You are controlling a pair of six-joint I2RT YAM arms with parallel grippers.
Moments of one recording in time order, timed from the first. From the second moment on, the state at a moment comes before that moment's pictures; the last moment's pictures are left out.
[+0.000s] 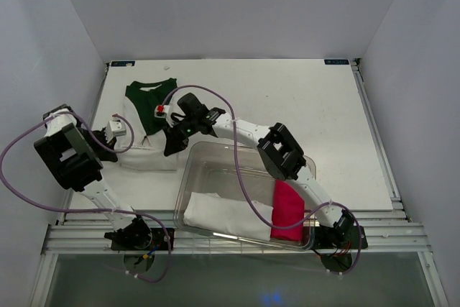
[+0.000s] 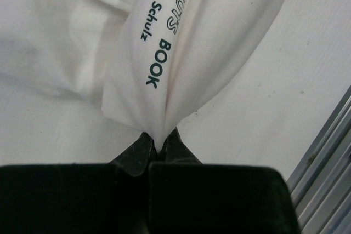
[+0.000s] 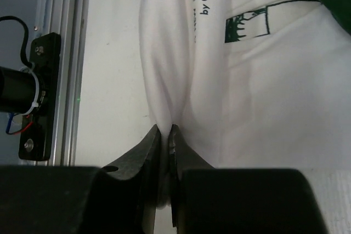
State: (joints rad) left arm 0.63 1.91 1.38 -1.32 0.52 1.82; right arm 0.95 2.46 2.10 -0.30 -0.83 -0.02
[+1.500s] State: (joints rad) left arm 0.66 1.87 1.49 -1.11 0.65 1.18; right arm 0.88 2.52 2.13 -0.17 -0.67 0.27
